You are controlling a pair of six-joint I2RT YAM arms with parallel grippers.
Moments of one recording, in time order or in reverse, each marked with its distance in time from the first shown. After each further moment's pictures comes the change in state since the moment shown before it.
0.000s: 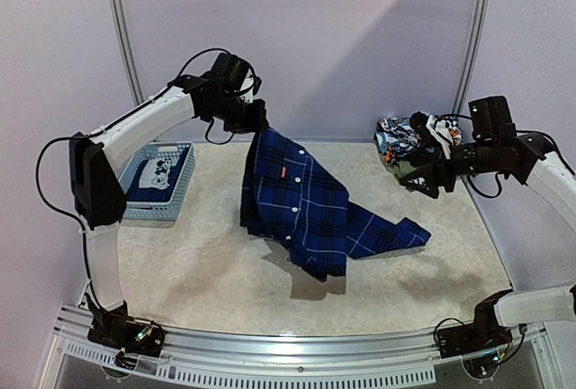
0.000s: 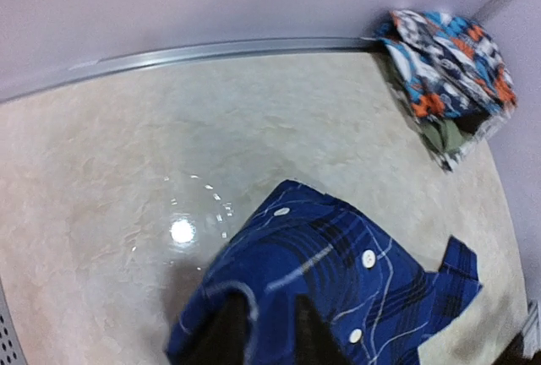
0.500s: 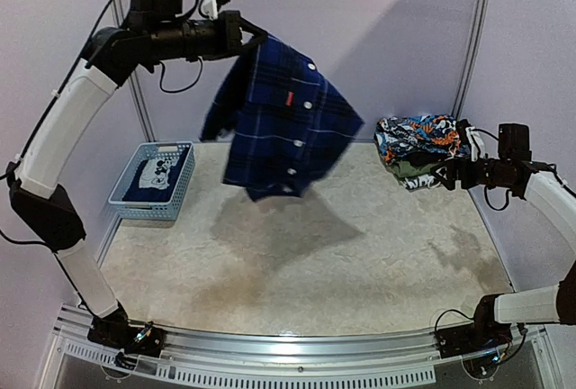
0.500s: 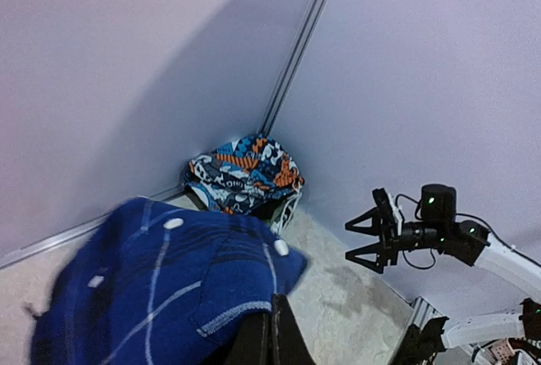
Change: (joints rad) left arm -0.099 -0.285 0.253 0.024 0.173 0.068; right arm -0.381 0.013 -0.252 0.327 0.019 0.333
